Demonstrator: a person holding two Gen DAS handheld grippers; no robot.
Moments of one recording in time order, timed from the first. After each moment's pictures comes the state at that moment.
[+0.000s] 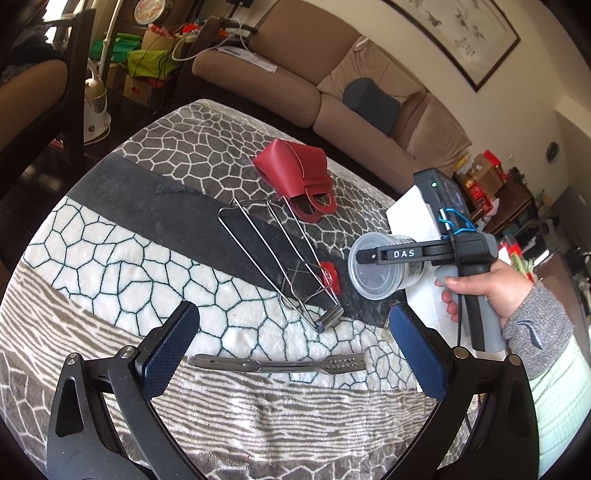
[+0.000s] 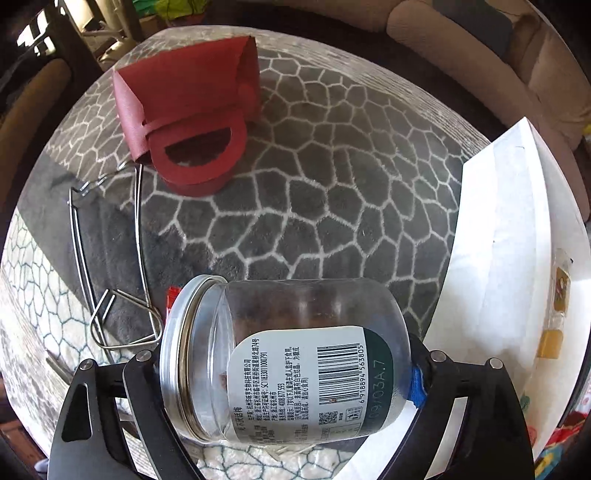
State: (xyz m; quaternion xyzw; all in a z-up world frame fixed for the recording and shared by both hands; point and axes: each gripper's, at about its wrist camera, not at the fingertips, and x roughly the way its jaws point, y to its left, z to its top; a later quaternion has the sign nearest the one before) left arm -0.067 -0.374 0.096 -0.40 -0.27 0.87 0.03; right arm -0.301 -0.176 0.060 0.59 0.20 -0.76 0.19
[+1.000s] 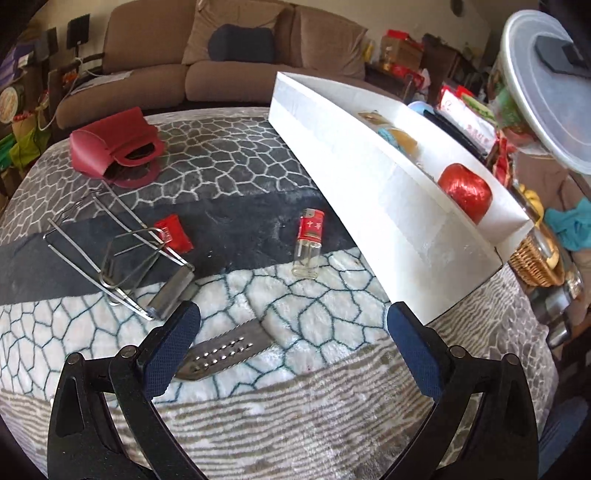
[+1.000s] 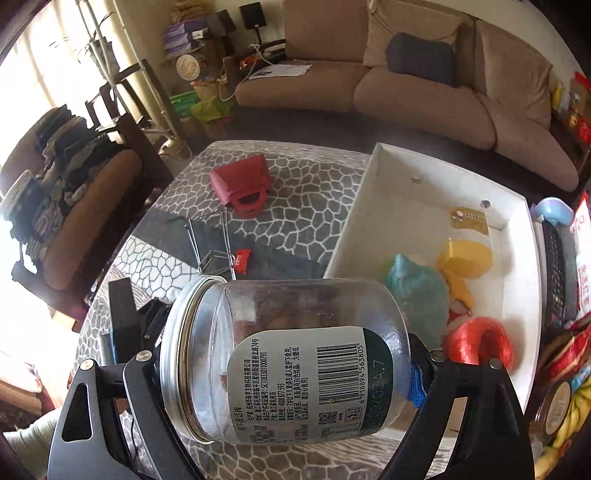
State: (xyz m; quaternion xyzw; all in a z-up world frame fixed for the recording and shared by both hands) left arm -0.113 -0.183 0.047 -0.44 -0.03 0.88 0.19; right arm -0.158 -0.006 0.221 0.48 0.05 -0.83 0.26
